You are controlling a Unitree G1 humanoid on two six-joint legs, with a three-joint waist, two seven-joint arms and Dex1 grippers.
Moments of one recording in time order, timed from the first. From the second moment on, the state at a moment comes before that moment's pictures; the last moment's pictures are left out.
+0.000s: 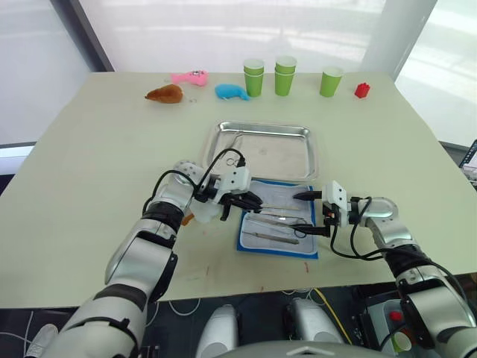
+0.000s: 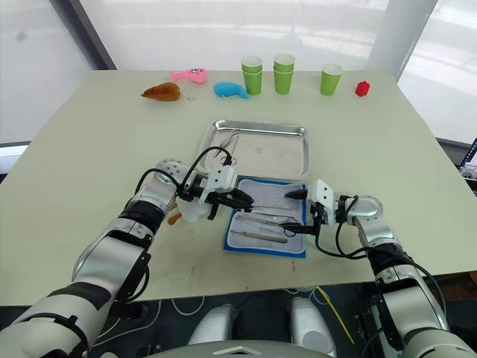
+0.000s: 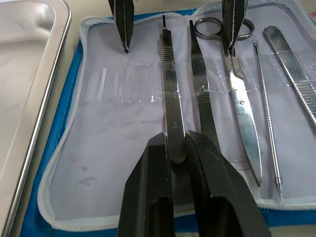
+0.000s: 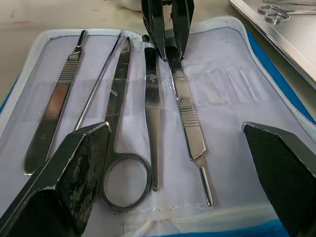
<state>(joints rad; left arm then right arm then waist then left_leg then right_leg) -0.87 0.42 -0.31 0.93 0.02 -0.33 -1.46 -0.50 -0.39 0.19 0.66 0.17 -0.23 1.28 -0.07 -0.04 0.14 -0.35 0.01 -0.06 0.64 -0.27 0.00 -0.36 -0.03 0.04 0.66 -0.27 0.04</state>
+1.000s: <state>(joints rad) -0.88 0.59 -0.37 0.47 0.07 0.15 -1.54 -0.51 -0.37 0.19 0.65 0.17 -0.23 1.28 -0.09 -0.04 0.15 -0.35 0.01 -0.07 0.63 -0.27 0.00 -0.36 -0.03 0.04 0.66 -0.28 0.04</state>
